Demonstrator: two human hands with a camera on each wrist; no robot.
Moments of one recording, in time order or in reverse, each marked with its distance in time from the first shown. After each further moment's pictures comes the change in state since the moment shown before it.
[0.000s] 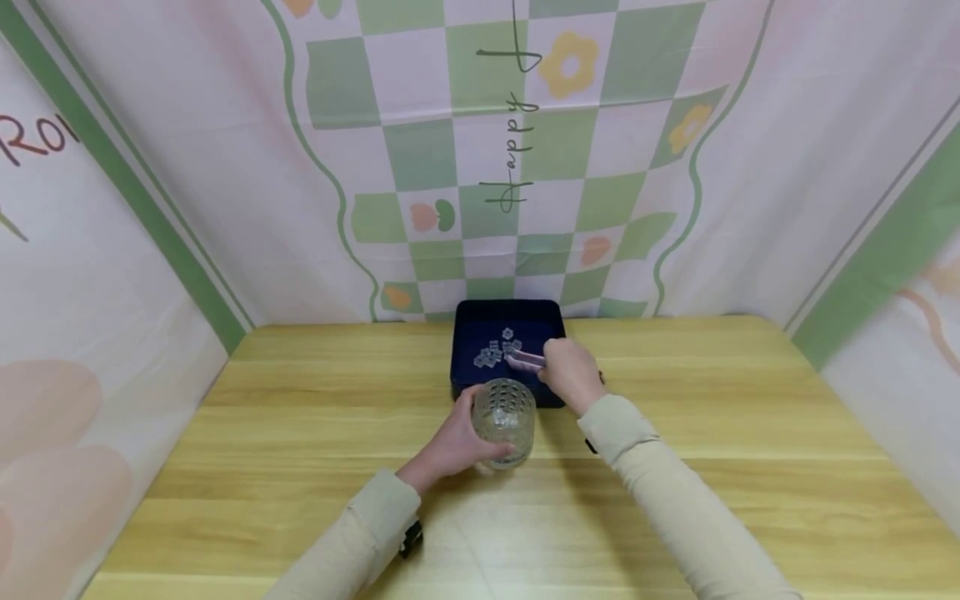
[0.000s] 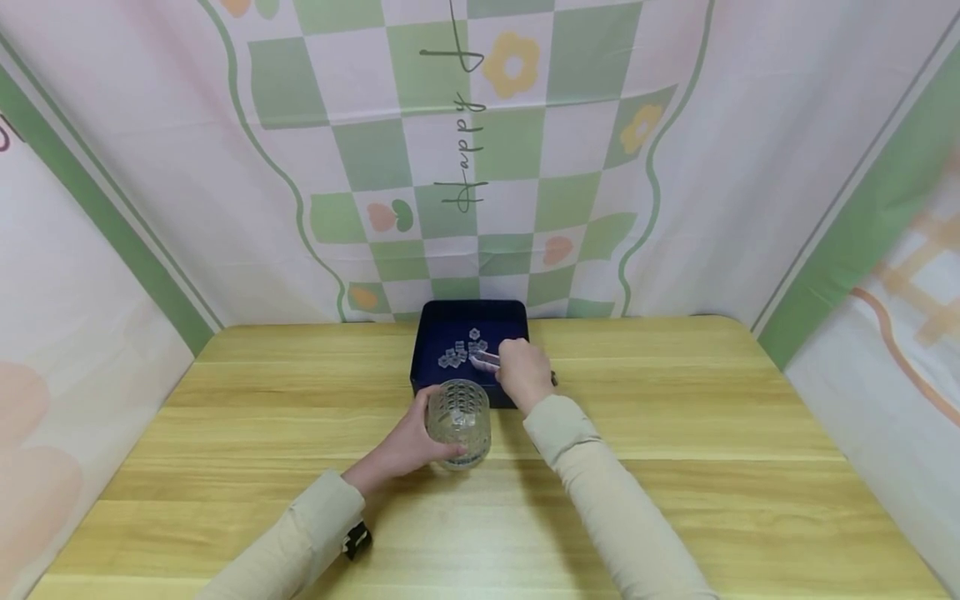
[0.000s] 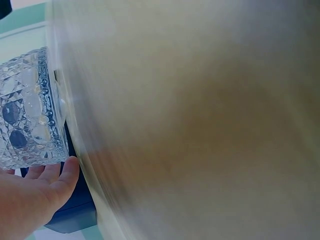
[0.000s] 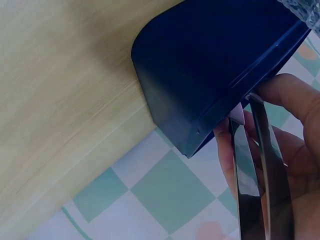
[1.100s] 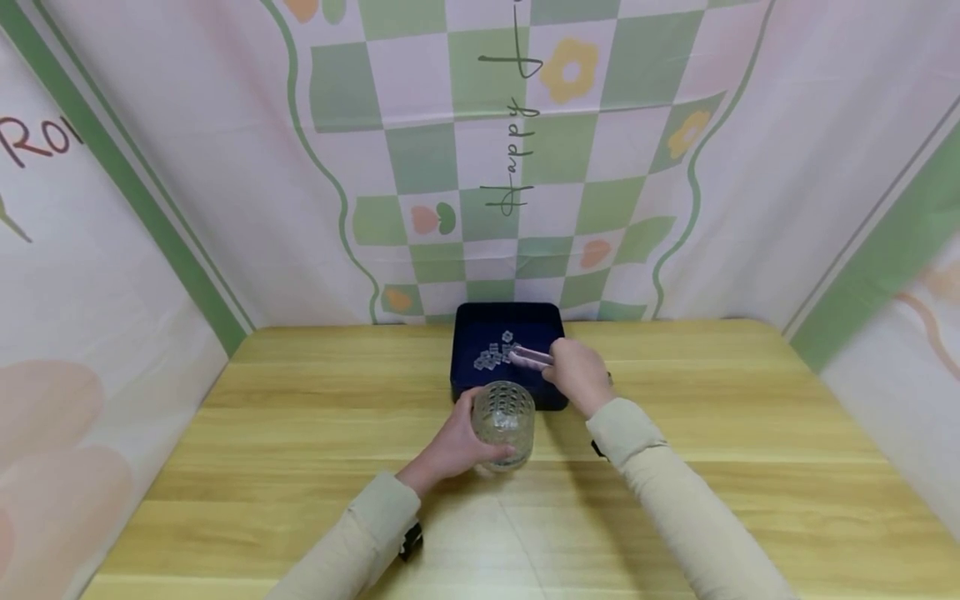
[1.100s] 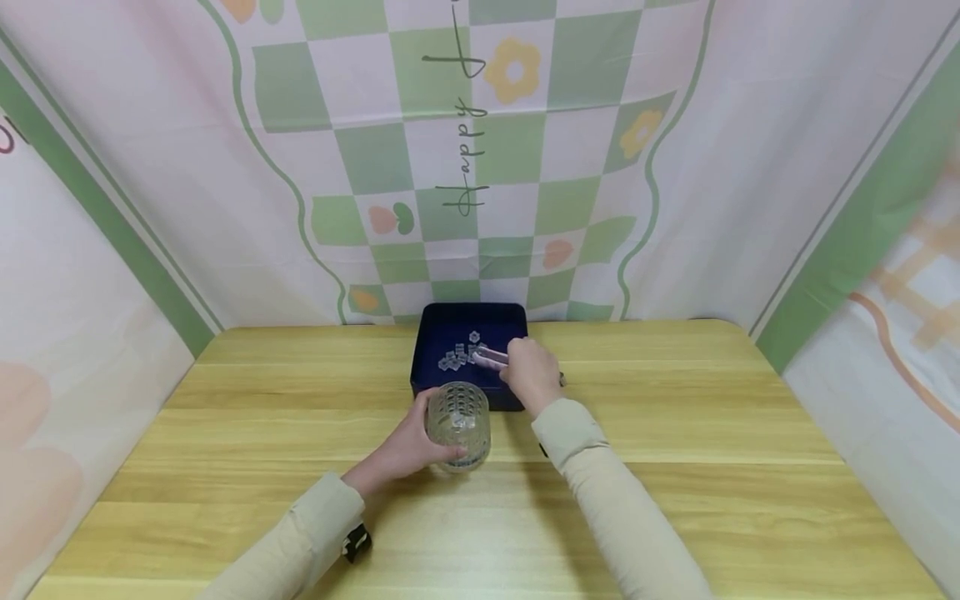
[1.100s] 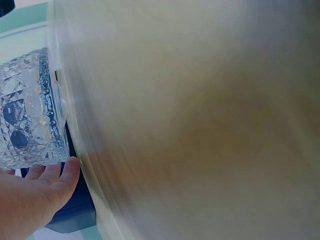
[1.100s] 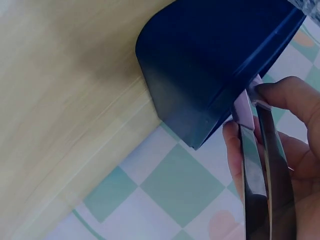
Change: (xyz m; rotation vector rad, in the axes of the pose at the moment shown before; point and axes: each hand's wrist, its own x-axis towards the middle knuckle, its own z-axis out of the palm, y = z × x) left_hand -0.001 0.000 0.001 0.006 -0.002 -0.012; right_hand -0.005 0.007 -0.009 0.069 -0.013 0.050
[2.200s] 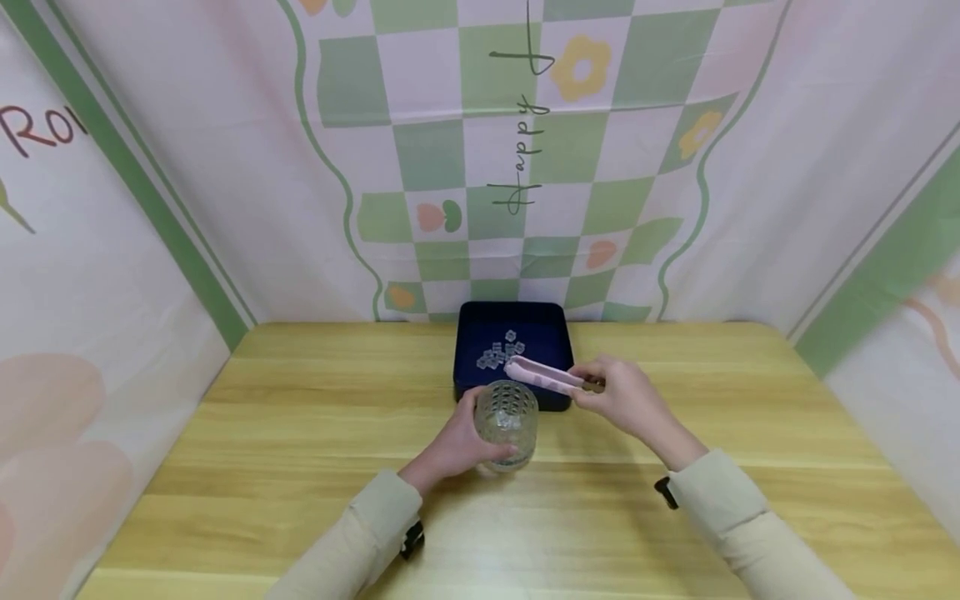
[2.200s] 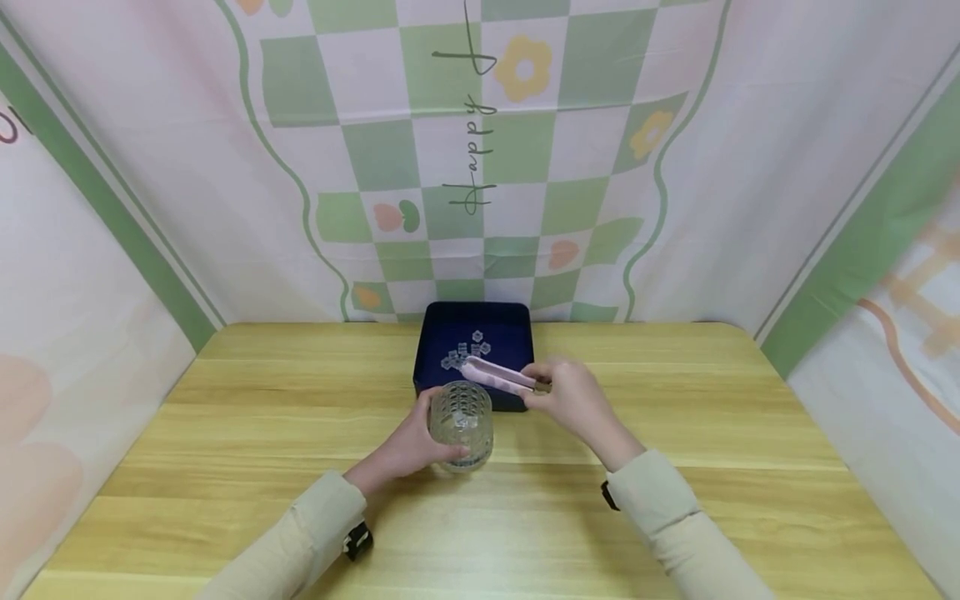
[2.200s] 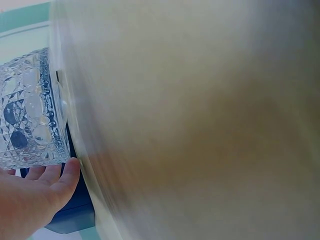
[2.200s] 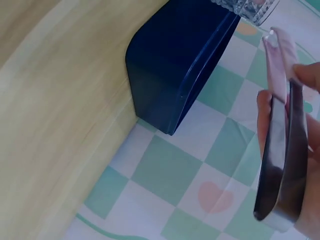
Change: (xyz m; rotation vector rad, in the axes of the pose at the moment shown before) left_hand 0.002 -0.002 -0.003 -0.015 0.004 0.008; right_hand -0.054 0.022 -0.029 0.276 0.023 -0.155
